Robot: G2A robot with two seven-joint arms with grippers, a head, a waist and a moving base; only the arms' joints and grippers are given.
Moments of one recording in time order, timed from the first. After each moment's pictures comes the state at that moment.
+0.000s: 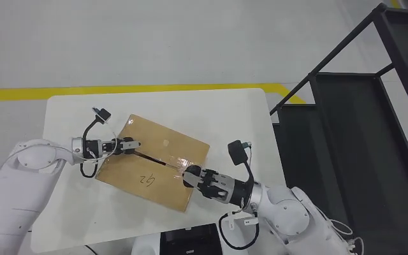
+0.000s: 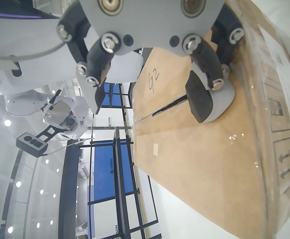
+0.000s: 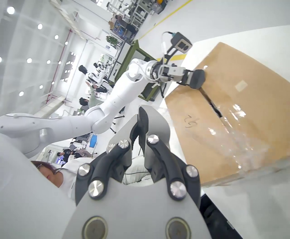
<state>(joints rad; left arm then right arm) 1.02 -0.85 -1.15 -1.32 -0.29 -0.39 -1.22 -1.73 -1.12 1.22 -2.25 -0.20 -0.29 0.58</state>
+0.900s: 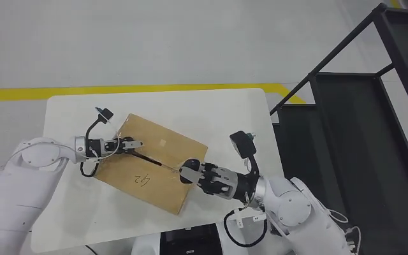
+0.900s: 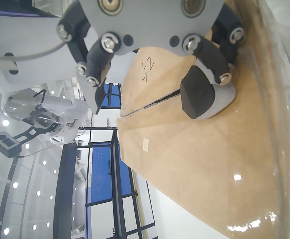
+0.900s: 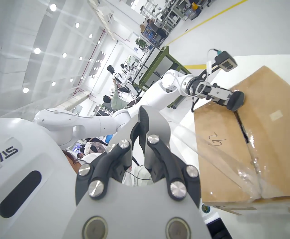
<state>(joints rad) 1.00 -0.86 -1.12 -1.29 -0.28 -0.39 -1.23 -1.68 -1.11 1.24 -2.24 -0.08 -0.37 0.56</state>
